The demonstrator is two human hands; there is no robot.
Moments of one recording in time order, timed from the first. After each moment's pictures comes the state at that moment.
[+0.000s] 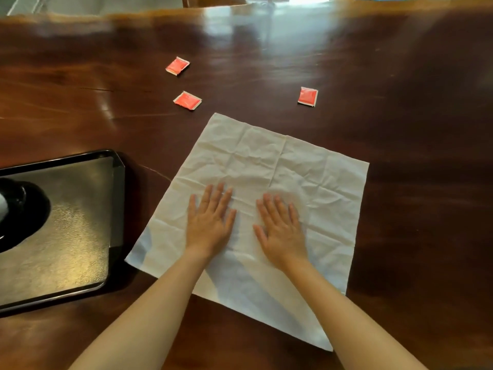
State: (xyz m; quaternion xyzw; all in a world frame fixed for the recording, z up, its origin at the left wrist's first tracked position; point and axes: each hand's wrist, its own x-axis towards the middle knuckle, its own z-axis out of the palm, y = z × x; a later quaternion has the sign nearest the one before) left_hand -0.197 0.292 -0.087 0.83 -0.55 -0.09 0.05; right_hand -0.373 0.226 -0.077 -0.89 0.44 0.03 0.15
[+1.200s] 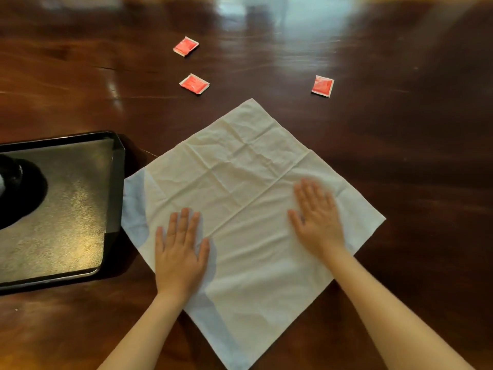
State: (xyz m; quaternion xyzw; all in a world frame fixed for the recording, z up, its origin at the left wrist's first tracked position) left_hand -0.207 0.386 -0.087 0.88 -0.46 -0.10 0.05; right_hand -0.421 0.176 -0.087 -0.89 0.45 0.03 0.12
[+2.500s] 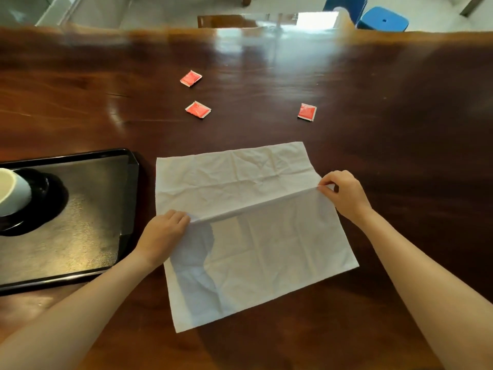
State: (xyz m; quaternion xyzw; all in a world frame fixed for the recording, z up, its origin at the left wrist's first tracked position) left_hand -0.133 0.366 -0.037 0.73 -0.68 -0.03 -0.02; right_hand -0.450 0.097 0.003 -0.87 0.42 -0.14 0.20
